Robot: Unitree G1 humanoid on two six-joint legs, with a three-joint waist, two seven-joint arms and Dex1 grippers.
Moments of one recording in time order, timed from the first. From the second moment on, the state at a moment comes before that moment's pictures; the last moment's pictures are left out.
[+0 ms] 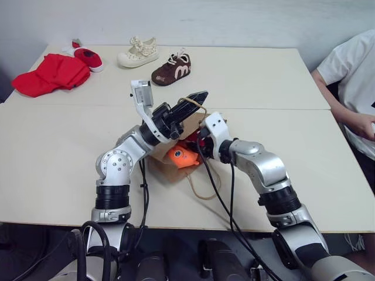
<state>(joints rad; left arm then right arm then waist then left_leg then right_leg) -0.70 0.14 0.19 0.01 -0.97 0.73 -0.70 -0.67 -0.26 0.18 -0.04 0.25 0.83 0.52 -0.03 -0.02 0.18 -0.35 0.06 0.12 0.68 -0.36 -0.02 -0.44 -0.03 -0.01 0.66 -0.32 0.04</state>
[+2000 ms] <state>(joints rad) -0.75 0.26 0.22 0.06 -0.86 0.59 -0.70 -0.66 -0.63 -0.24 -0.16 1.84 0.95 -0.08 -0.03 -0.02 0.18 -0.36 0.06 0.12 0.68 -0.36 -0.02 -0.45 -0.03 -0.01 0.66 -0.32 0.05</state>
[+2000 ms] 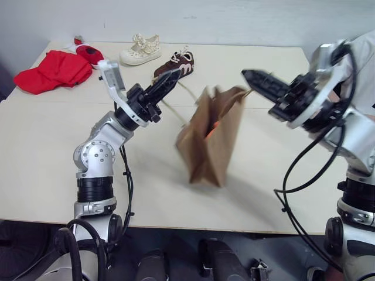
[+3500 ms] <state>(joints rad) -0.37 0.62 0.16 -0.32 -0.78 0.68 -0.85 0.01 -1.04 -0.24 -0.48 0.94 0.79 0.97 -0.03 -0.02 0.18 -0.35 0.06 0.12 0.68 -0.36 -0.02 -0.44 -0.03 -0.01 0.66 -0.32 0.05</state>
